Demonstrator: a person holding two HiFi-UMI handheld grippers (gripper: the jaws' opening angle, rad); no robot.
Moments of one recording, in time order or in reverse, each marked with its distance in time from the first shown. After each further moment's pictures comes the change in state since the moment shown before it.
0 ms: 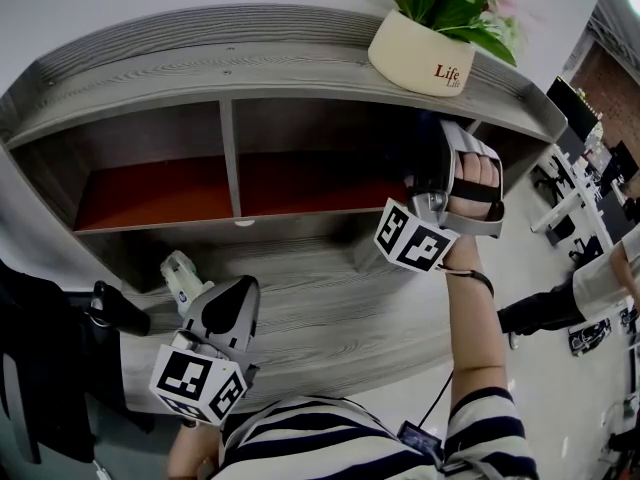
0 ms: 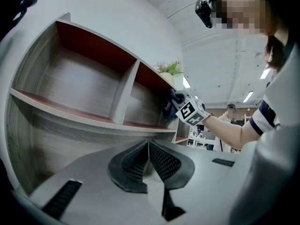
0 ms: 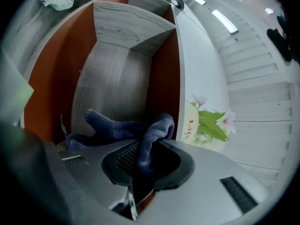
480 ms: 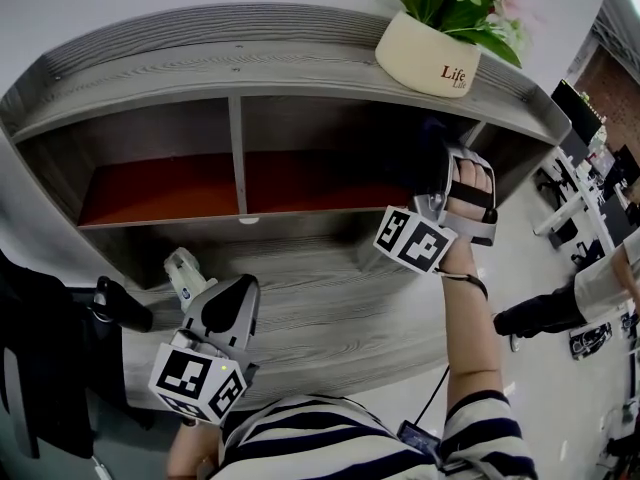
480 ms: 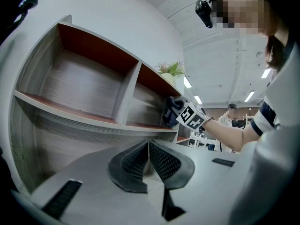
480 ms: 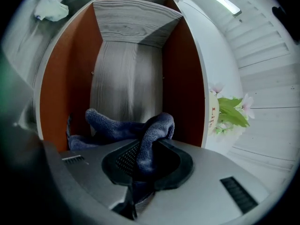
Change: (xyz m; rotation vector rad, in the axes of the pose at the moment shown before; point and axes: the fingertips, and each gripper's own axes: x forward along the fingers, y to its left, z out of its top) left arm -0.005 0.003 0.001 -0.001 -0.001 0.017; right arm -0.003 0.040 -0.012 0.063 0.076 0.162
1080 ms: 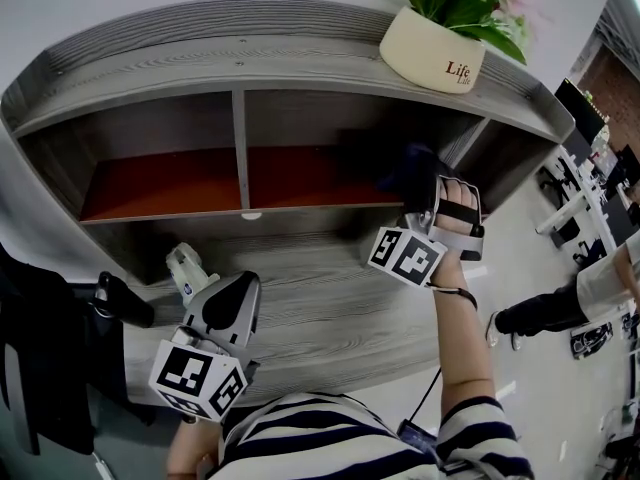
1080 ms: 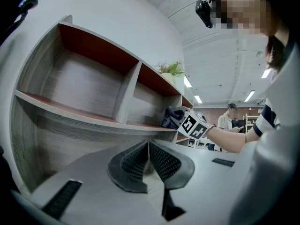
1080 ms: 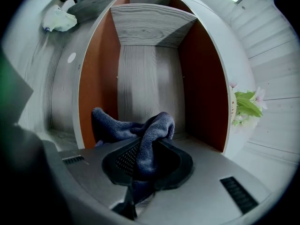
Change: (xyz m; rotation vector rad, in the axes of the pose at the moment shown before) left arm -0.002 0.001 -0.002 0.001 0.007 0.003; right arm -0.022 0.059 -0.004 0.035 0.016 0.164
